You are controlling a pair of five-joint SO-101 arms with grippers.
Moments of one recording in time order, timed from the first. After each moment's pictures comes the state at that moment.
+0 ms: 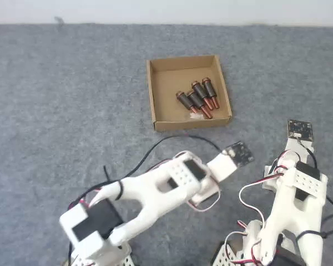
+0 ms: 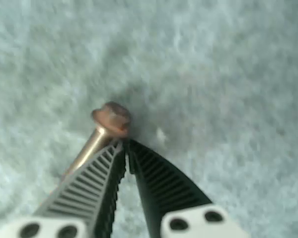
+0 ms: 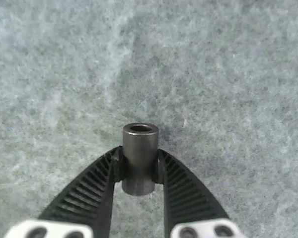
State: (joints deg) left arm 47.7 3.5 40.3 48.6 -1.1; right arm 24.6 -31.3 64.3 52.0 15.9
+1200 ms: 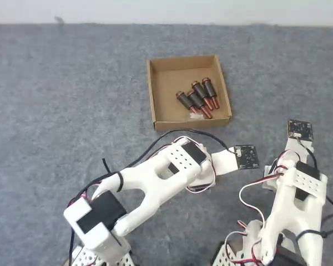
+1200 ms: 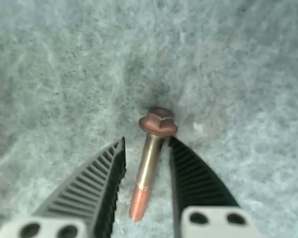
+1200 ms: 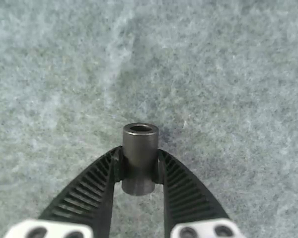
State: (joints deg) left arm 42.8 7.0 31.0 55.8 -28.2; right arm 24.6 -30.9 64.3 51.5 15.9
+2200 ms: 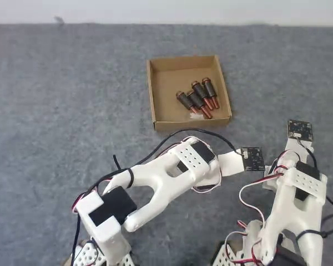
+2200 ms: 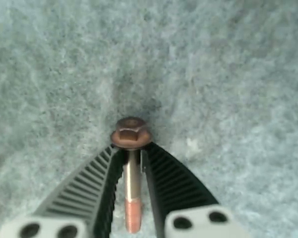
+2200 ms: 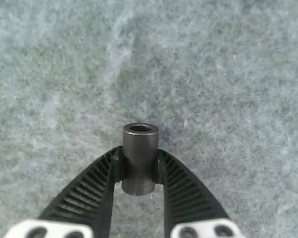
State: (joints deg) left arm 44.4 12.8 25.1 58.0 -28.2; right arm 24.6 -30.9 64.4 51.5 15.9
